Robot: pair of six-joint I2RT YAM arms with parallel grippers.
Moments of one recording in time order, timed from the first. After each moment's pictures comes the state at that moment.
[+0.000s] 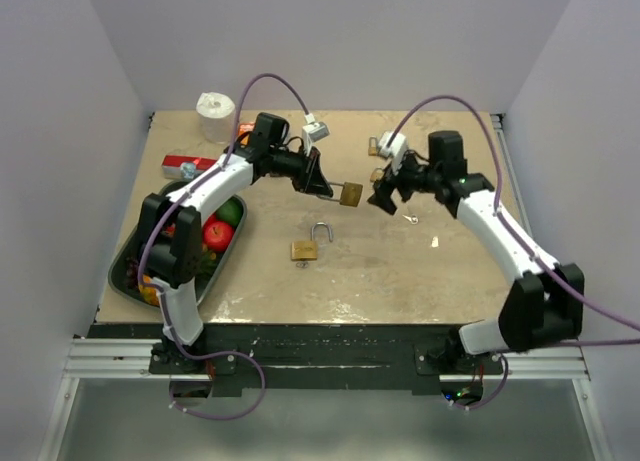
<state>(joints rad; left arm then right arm) -0.41 1.87 1.50 -0.38 0.97 0.10 0.16 1.50 1.22 -0.43 -0.66 -0.50</state>
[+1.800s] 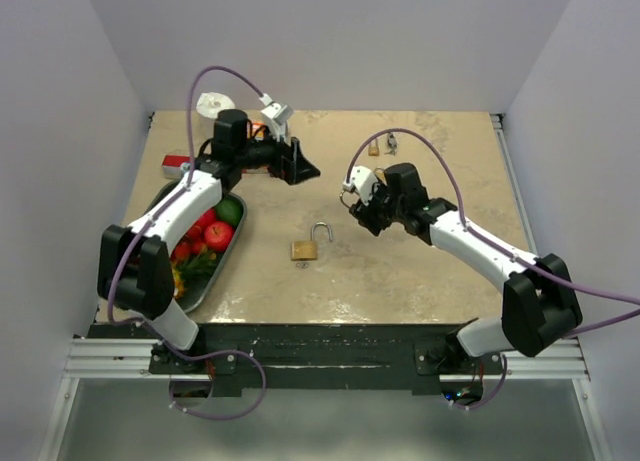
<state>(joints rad) -0.34 1.66 1.31 -0.09 0.80 -0.15 0.51 1.41 0.95 -0.24 -0.19 -0.53</state>
